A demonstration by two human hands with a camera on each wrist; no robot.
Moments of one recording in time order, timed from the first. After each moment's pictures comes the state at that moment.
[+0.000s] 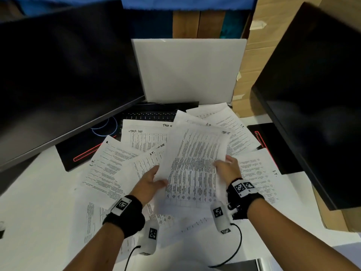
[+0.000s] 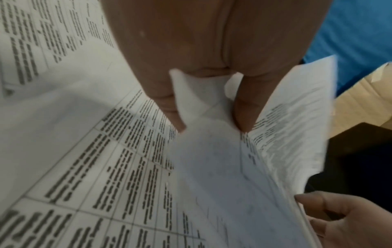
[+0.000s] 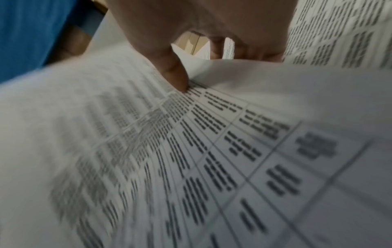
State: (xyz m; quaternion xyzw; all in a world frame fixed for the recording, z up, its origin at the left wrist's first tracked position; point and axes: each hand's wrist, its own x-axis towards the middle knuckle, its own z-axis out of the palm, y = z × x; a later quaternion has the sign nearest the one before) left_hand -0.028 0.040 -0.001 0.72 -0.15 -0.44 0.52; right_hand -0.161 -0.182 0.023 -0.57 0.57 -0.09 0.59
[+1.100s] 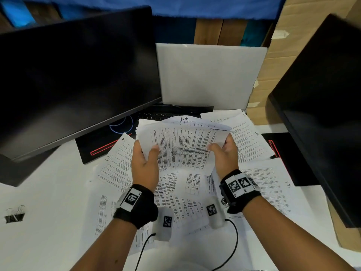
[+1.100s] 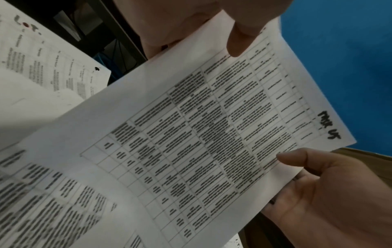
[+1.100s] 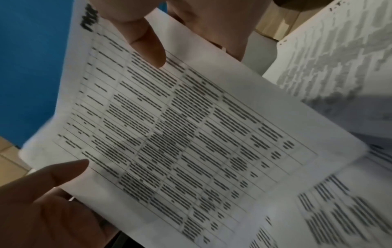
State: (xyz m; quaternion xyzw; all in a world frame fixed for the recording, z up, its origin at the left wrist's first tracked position) left_hand -0.030 0.031 0.079 0.70 -0.06 -0.08 0.70; right_hand -0.112 -0.137 0.084 -0.62 0.33 -0.27 0.65
